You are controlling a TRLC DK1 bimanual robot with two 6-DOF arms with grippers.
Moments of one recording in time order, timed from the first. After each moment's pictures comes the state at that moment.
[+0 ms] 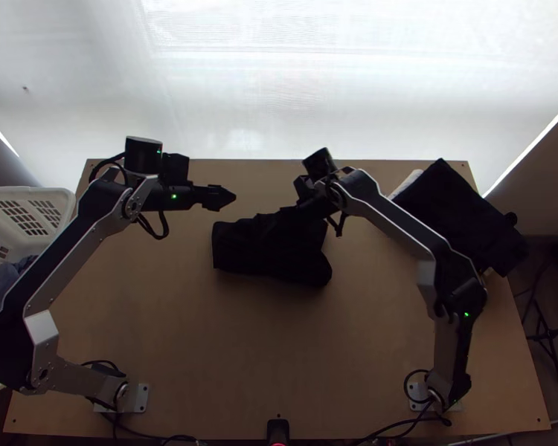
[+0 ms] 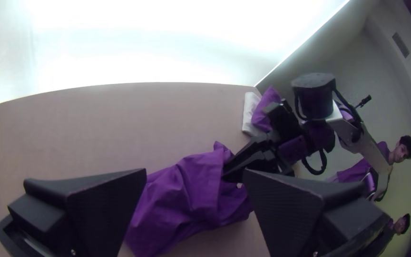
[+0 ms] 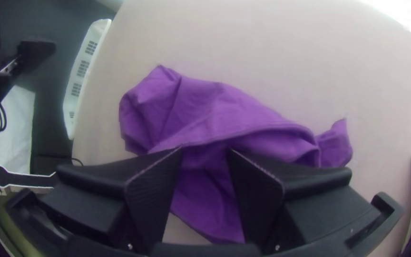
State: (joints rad) left arm -0.28 1.57 1.49 -0.61 0.50 -0.23; right arm 0.59 2.03 1.80 -0.81 -0.42 0.30
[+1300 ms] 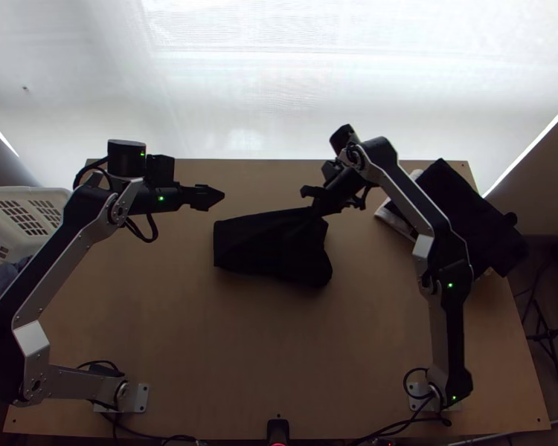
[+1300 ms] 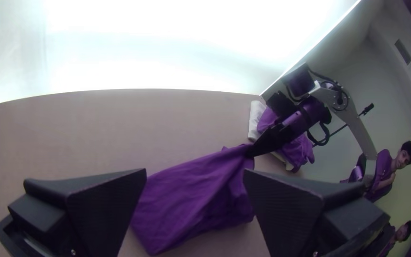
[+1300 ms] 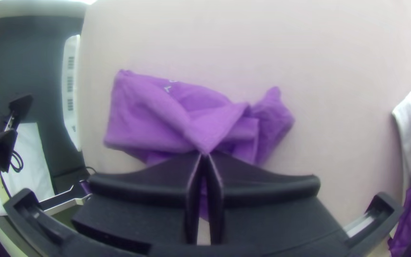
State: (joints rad) left arm -0.23 1.51 1.43 -0.60 0.49 -0.23; right arm 0.42 2.23 2.18 -1.29 -0.49 0.28
